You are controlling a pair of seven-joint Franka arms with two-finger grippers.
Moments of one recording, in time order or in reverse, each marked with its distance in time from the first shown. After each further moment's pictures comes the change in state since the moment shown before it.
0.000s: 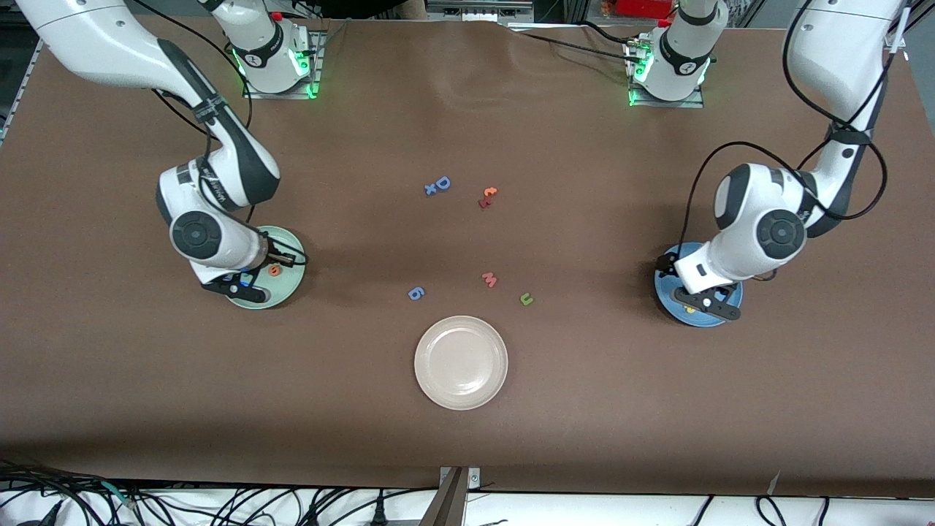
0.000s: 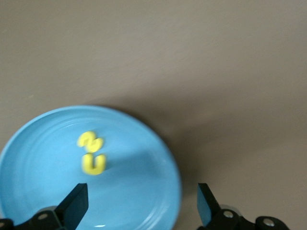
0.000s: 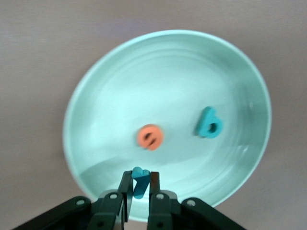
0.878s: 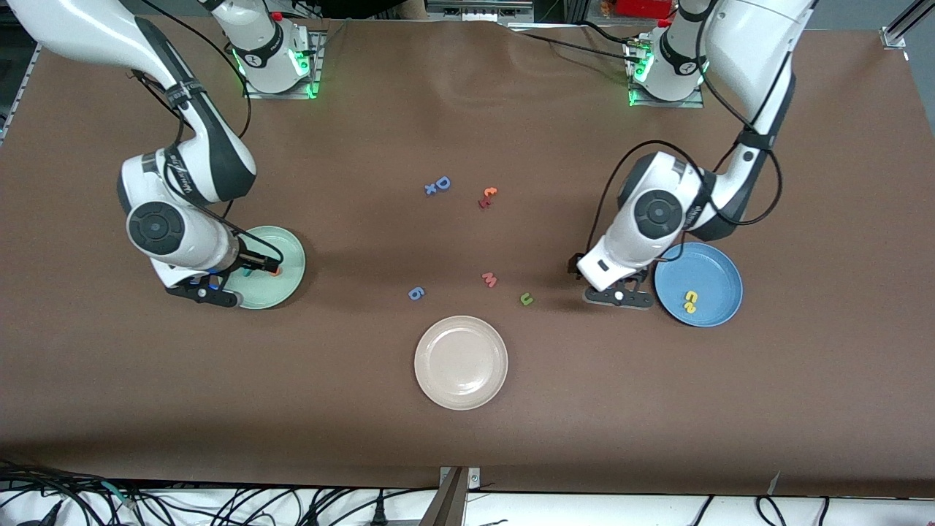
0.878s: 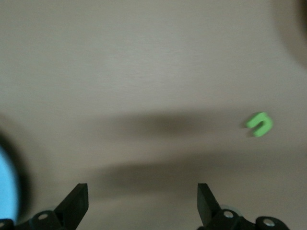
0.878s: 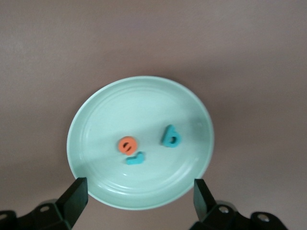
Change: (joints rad) left arm -0.290 0.083 -0.003 0.137 0.000 0.000 -0.546; right arm -0.010 -0.082 0.010 0.124 0.002 -0.156 -0.088
